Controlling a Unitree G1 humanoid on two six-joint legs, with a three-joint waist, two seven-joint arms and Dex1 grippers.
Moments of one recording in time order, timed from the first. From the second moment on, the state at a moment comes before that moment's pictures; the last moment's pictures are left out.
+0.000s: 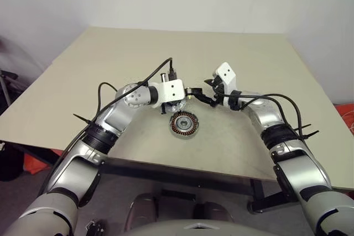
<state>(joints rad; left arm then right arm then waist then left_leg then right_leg) -0.72 0.40 -0.41 0.18 0.22 0.09 -0.81 -0.75 -0.47 0.27 0.74 0.26 -0.02 0.74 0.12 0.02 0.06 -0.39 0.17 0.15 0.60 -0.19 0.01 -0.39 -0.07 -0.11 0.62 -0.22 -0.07</state>
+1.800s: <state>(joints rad) -0.66 0.46 -0.39 0.04 0.03 0.17 -1.02 -0.66 -0.62 0.05 0.91 0.07 -0.21 0.95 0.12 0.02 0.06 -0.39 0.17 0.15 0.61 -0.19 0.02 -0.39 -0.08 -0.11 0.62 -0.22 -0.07</state>
